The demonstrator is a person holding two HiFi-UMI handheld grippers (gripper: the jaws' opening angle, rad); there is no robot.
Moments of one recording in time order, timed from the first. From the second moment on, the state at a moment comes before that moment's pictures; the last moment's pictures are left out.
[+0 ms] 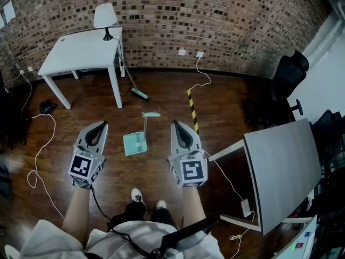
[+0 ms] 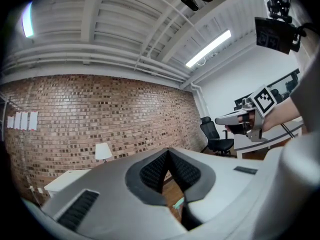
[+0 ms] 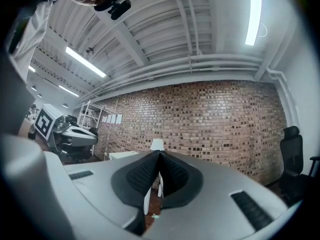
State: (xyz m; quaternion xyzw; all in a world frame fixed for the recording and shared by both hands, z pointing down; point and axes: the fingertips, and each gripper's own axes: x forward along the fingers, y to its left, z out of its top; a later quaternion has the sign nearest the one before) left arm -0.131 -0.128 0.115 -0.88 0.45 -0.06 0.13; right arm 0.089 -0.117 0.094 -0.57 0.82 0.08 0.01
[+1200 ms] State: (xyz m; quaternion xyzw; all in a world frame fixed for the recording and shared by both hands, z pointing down) left arm -0.057 0.329 0.102 -0.87 0.48 -0.07 0.10; right arm 0.173 0.332 0.096 -0.53 0.85 0.05 0.04
